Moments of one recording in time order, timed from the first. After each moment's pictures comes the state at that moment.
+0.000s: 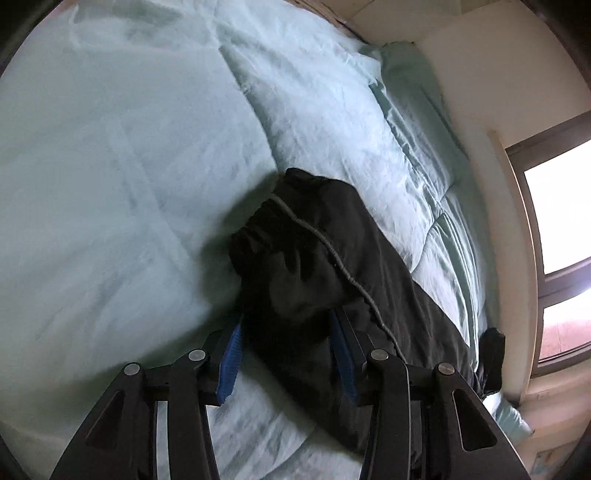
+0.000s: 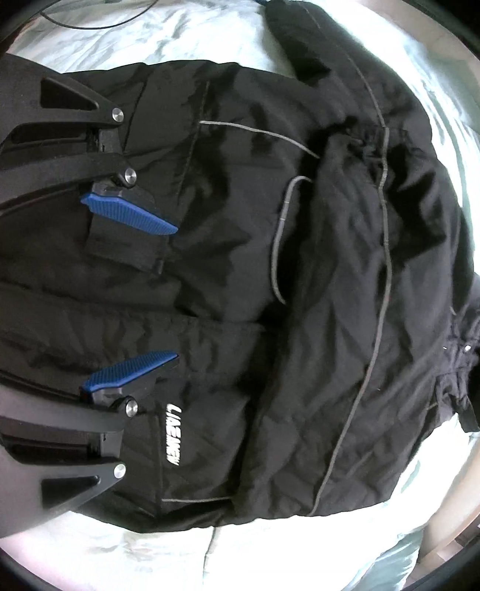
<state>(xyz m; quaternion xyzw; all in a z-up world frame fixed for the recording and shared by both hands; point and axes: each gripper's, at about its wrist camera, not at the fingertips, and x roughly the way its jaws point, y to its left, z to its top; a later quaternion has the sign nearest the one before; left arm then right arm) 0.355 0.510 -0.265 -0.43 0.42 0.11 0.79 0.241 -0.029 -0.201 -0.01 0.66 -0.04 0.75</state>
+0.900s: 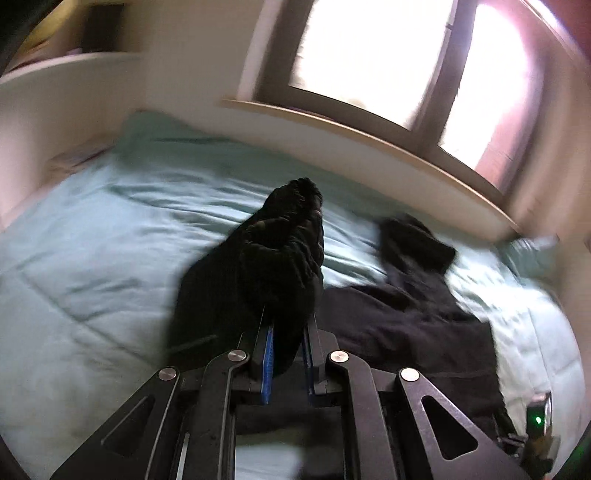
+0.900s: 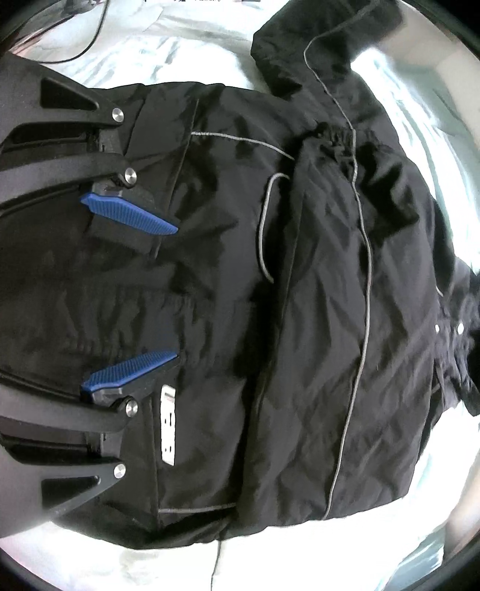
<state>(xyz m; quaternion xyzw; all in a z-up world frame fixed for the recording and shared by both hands) 0.361 0.182 -0.077 -0.11 0.35 -0.08 0.93 0.220 -0.074 -0.170 0.06 0.62 0.00 0.78</state>
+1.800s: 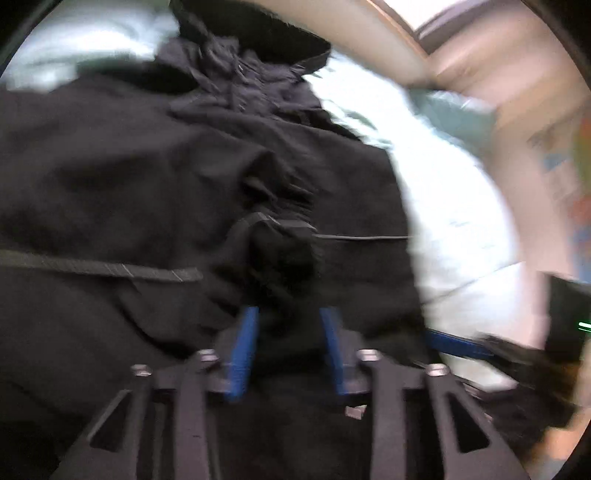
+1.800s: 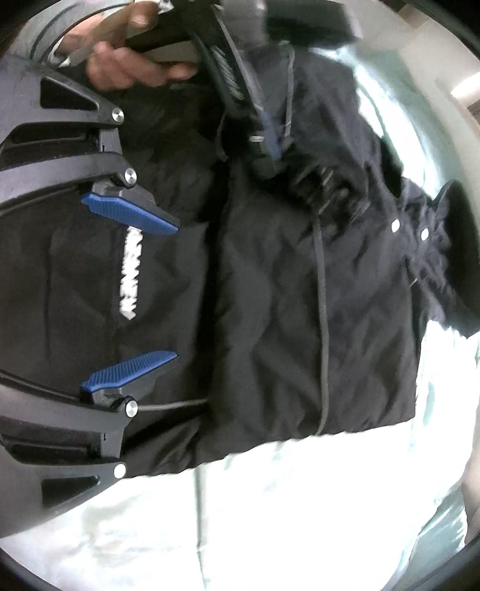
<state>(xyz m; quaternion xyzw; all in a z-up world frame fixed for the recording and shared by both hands) 0.384 -0.078 -0.243 -0.17 0.57 -0.34 0.73 0.269 -0.237 -0.185 0.10 0.59 0.02 0.80</state>
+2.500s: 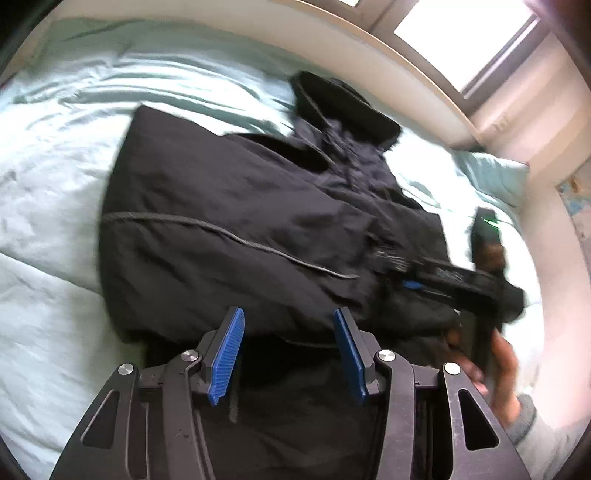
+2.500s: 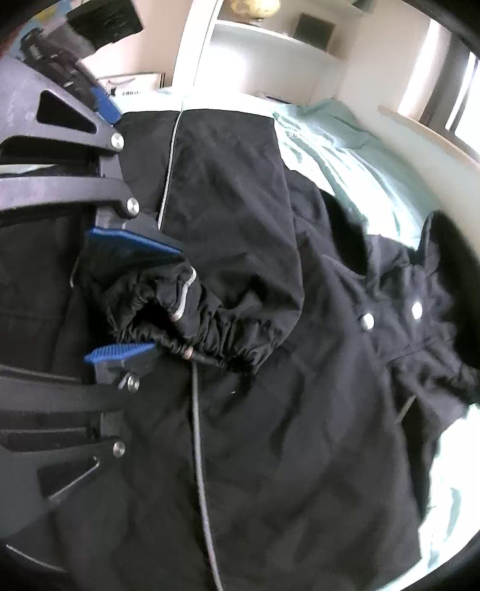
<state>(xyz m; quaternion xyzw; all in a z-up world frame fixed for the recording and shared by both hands) 0.355 0.070 -0.168 -0.13 0.52 -0.17 0.83 0.382 -0.179 -0.217 0.24 0.54 0.11 0.80</state>
